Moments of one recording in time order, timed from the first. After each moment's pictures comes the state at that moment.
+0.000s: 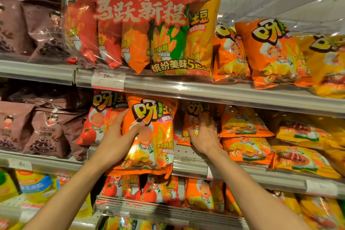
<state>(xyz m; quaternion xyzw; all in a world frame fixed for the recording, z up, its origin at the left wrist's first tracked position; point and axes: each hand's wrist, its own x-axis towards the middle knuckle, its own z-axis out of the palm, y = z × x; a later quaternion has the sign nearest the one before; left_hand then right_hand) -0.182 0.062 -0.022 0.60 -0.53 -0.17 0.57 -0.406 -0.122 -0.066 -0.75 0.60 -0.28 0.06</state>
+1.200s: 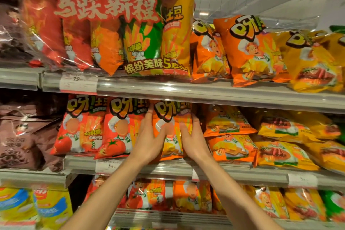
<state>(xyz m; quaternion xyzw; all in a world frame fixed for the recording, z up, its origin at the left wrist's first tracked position) -0.269 -0.031 -0.048 0.58 -0.60 -0.15 0.53 -0.422 -0.070 -0.044 -0.68 0.48 -0.47 0.30</state>
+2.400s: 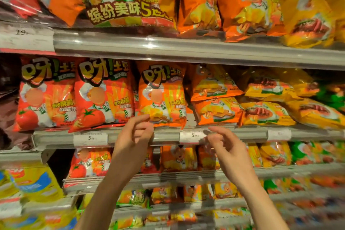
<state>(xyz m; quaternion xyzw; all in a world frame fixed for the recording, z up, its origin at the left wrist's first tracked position) -0.291 0.047 -0.088 0.49 -0.52 -0.36 0.60 -0.529 0.036 -0.094 -0.61 0.52 -0.50 0.33</state>
